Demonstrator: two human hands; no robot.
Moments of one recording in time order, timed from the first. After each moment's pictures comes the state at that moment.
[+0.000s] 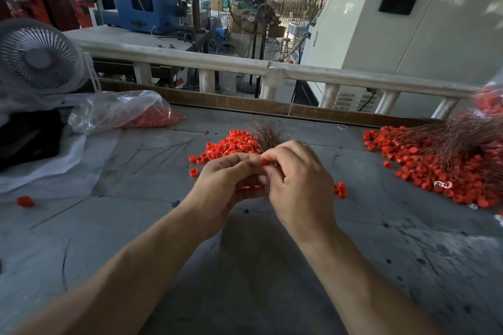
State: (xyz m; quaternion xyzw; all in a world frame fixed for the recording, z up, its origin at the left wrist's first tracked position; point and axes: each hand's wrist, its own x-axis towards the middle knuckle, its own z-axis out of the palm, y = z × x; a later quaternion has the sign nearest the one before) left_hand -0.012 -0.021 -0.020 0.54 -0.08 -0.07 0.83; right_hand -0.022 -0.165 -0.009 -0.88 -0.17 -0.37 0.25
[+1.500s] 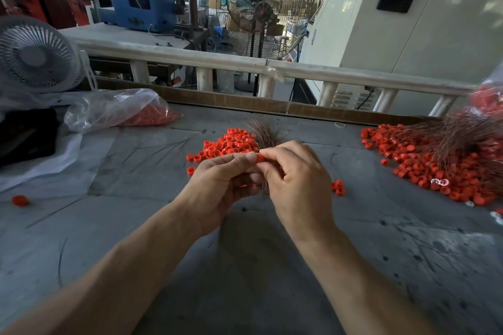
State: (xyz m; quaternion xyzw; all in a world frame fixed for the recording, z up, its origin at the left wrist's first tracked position) left_hand -0.015 -0.019 -0.013 0.53 -0.04 -0.10 0.84; right_hand -0.020 -0.166 -0.012 -0.86 -0.17 -0.39 0.29
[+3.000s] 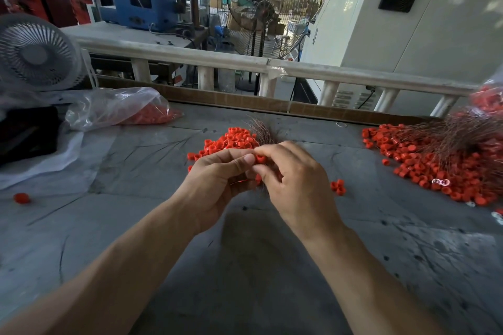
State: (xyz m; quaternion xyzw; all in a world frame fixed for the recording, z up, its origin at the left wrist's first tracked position) left_hand -0.009 -0.015 -0.018 0.52 -0.03 -0.07 0.85; right_hand -0.020 -0.171 -0.008 -0.87 -0.22 -0.34 0.27
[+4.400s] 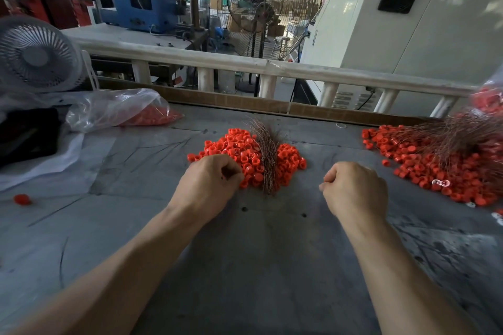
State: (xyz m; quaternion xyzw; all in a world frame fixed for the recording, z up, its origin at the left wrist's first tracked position) left_hand 0.006 0.001 -0.040 0.91 -0.06 0.18 0.37; right_hand 0.006 -0.243 -0.017 -0.97 0.13 -0.18 0.08
